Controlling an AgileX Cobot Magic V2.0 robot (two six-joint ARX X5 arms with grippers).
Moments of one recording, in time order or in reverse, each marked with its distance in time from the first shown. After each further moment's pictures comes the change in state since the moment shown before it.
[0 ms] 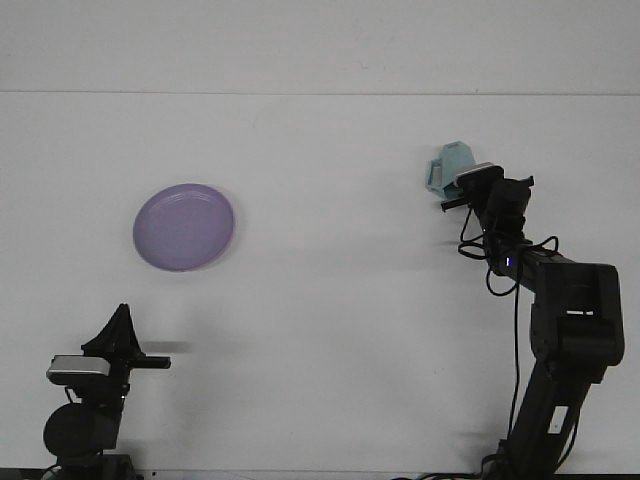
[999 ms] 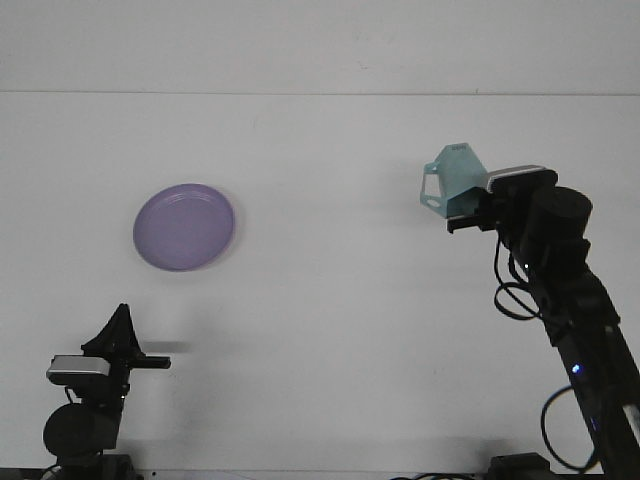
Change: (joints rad) left arm 0.000 0.000 0.000 0.002 0.000 0.000; right arm 0.160 -0.880 0.003 -0.987 0.000 0.316
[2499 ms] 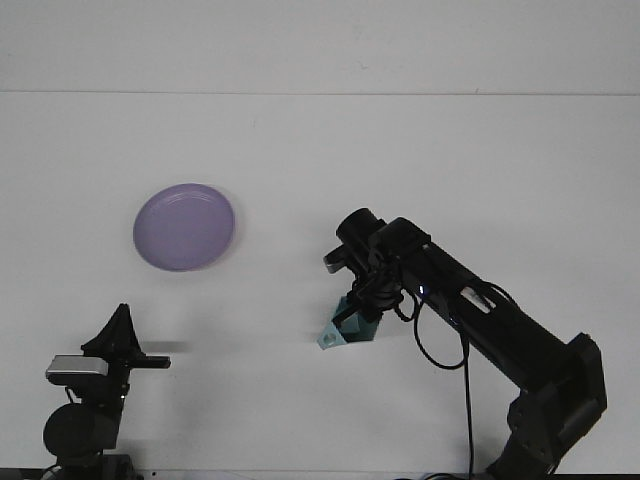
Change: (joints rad) left arm 0.000 0.000 0.000 0.000 0.000 -0.026; right arm 0.529 0.591 0.347 -0.885 -0.053 0.078
